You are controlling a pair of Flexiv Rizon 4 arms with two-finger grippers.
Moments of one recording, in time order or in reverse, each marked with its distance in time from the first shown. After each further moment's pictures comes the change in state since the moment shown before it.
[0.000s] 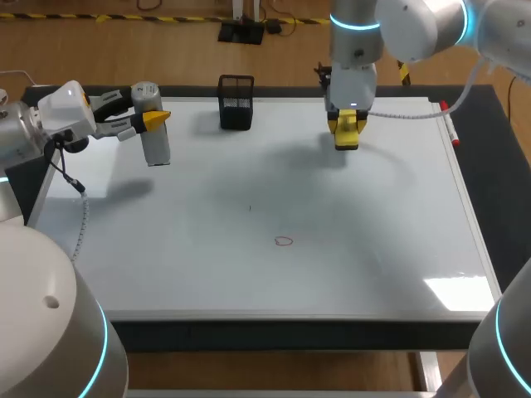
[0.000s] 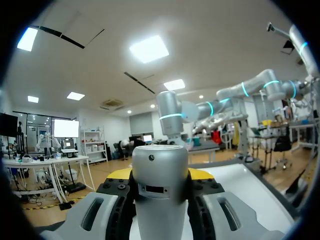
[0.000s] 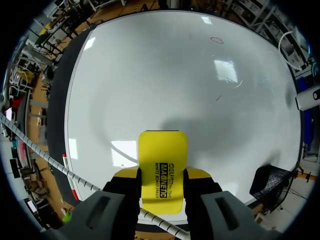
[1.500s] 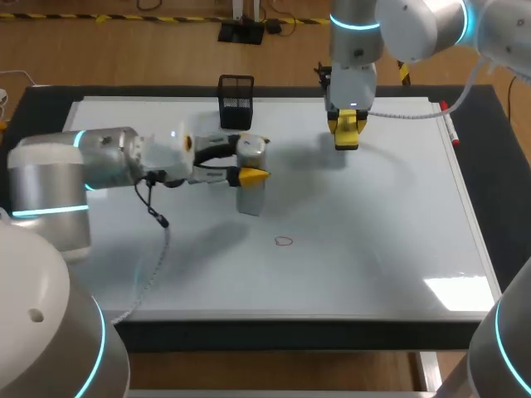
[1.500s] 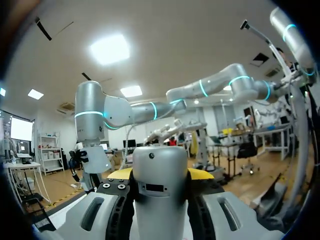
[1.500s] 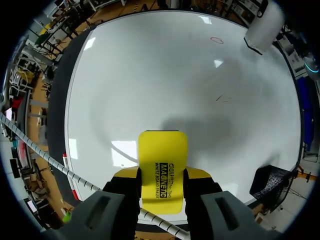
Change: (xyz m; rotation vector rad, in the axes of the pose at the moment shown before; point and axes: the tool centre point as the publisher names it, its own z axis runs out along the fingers) left arm 0.202 0.007 0.132 0.088 0.394 -0.035; right arm 0.000 0.000 0.000 0.000 0.000 0.000
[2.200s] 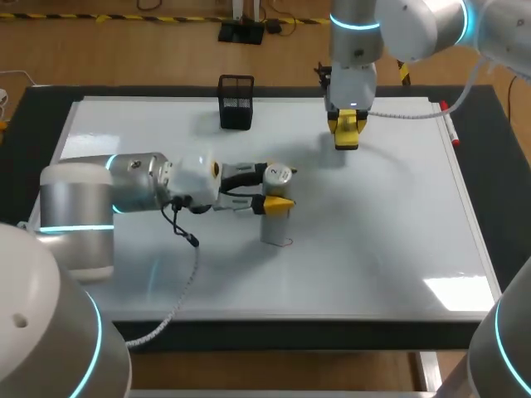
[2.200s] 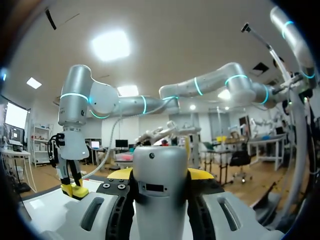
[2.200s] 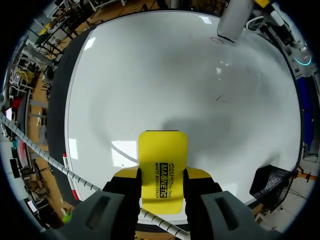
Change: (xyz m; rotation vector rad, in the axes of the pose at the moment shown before) left arm 0.039 0.031 0.034 0.037 0.048 -0.086; right arm 0.000 0.000 0.000 0.000 0.000 0.000
